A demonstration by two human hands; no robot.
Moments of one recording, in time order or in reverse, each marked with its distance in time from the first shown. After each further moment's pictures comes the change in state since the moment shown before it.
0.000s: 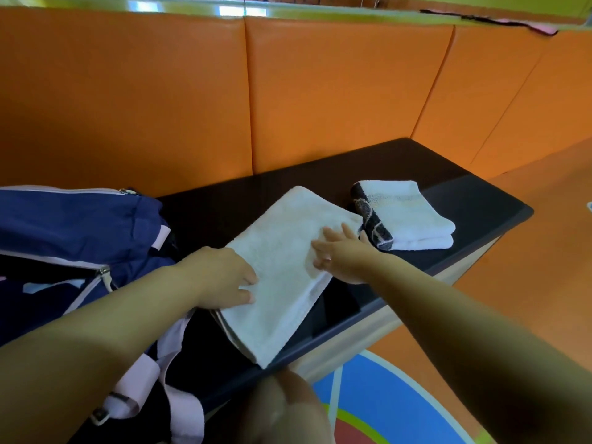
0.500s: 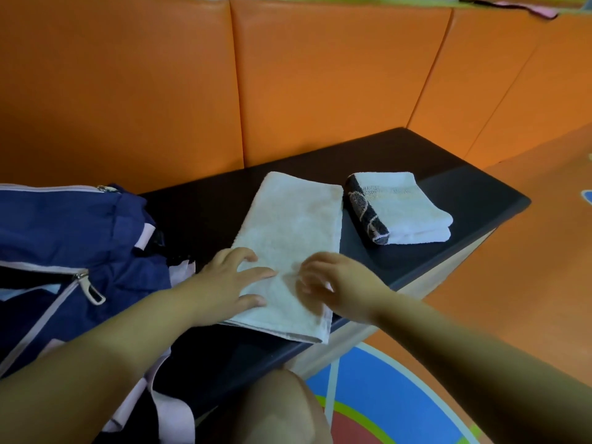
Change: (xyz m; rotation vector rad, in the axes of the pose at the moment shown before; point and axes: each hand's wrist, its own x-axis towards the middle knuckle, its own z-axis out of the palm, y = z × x) left_hand 0.010 0.008 0.043 -0.293 0.115 0.073; right_hand -0.043 -0.005 0.036 0.212 0.372 -0.402
